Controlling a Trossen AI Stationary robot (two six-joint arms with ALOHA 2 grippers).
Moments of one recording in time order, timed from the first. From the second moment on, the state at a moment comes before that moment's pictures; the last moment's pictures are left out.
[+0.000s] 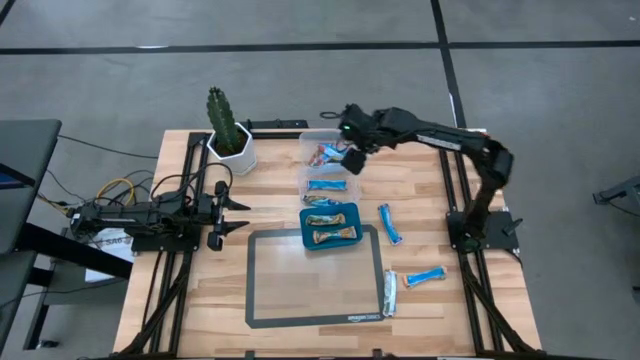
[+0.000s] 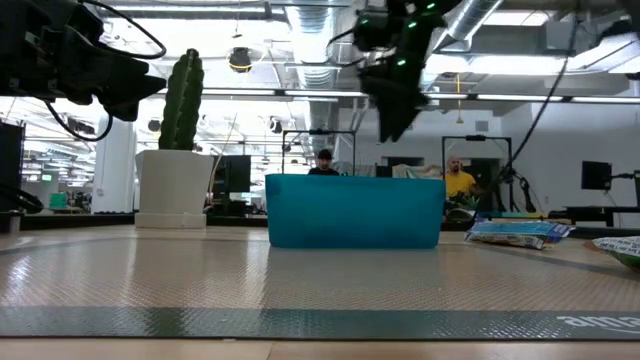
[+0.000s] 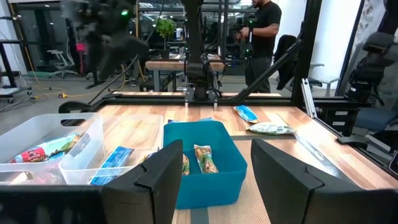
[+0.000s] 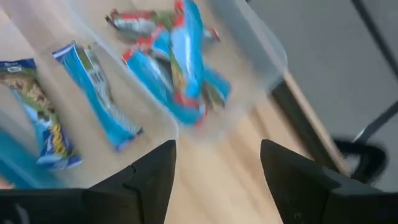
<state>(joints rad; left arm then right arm) -0.02 0.01 0.01 0.03 -0.01 -0.01 -0.42 1.78 1.61 -1.04 0.24 0.07</state>
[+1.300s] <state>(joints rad) -0.02 0.01 0.01 0.03 -0.01 -0.01 0.00 1.45 0.75 -0.74 0.08 0.96</state>
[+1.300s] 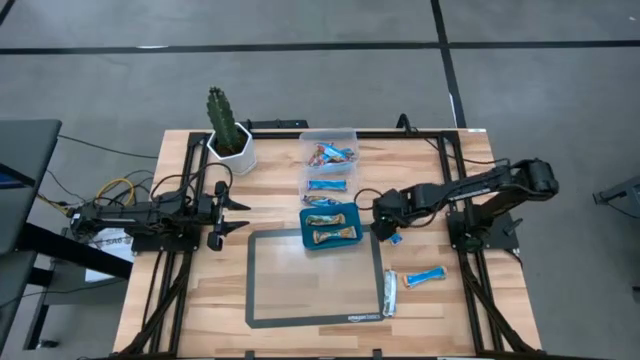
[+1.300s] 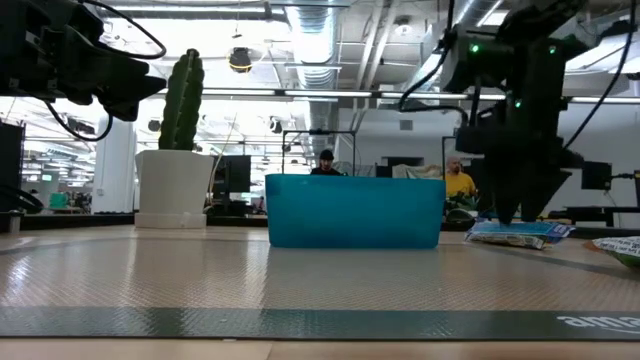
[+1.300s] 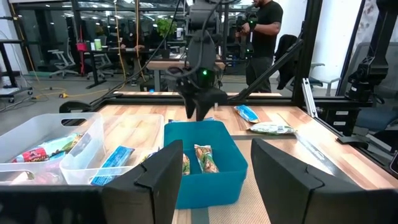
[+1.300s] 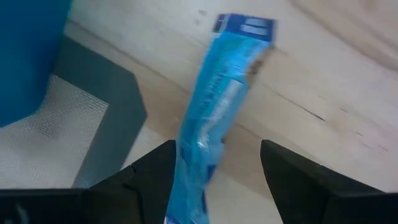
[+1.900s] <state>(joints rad) -0.02 0.01 0.01 0.03 -0.01 -0.01 0.03 1.56 0.75 -0.65 0.08 0.93</state>
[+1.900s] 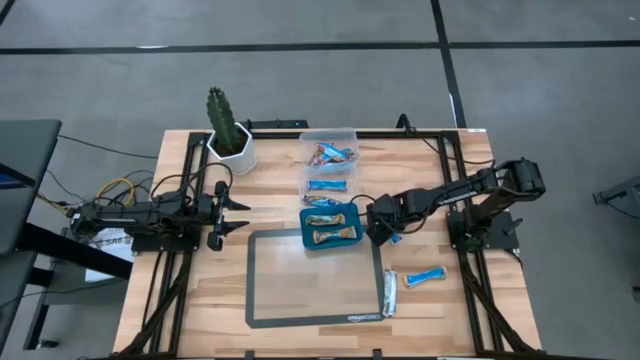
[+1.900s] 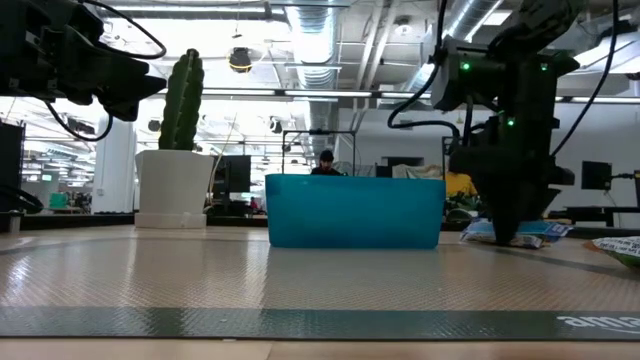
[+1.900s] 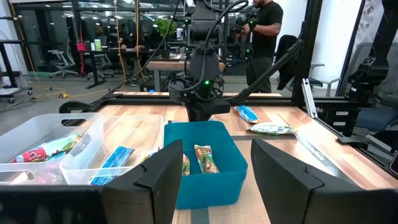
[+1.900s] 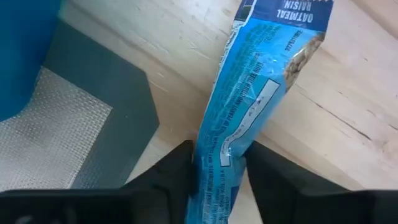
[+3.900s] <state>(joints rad) -0.02 0.01 0.01 0.03 -0.01 -0.01 -0.24 1.90 1.60 -0.88 0.05 -0.29</state>
